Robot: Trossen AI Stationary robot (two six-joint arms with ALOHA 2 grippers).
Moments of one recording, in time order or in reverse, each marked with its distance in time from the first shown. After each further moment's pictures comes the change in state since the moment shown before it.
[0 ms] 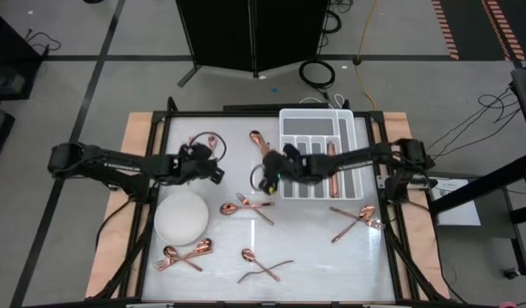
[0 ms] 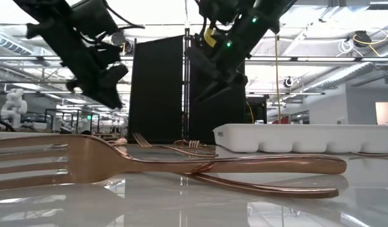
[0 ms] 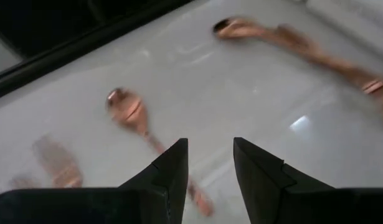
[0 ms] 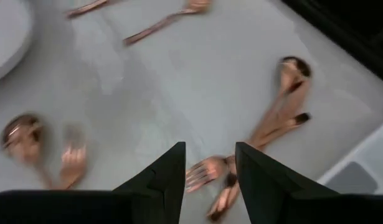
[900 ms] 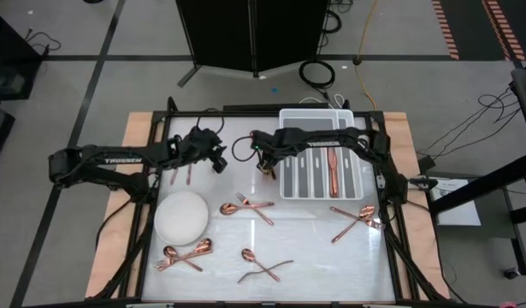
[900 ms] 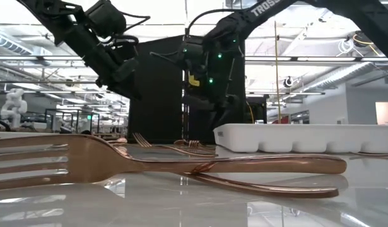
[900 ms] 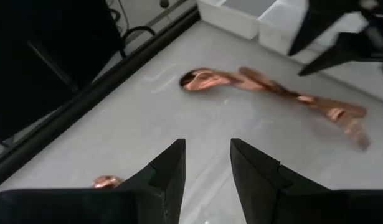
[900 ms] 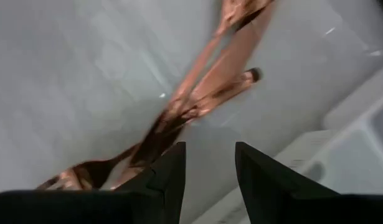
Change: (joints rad) left arm 0.255 0.000 0.027 0.216 0.295 0.486; right arm -0.217 0.327 0.400 -0.497 -0.134 -0.099
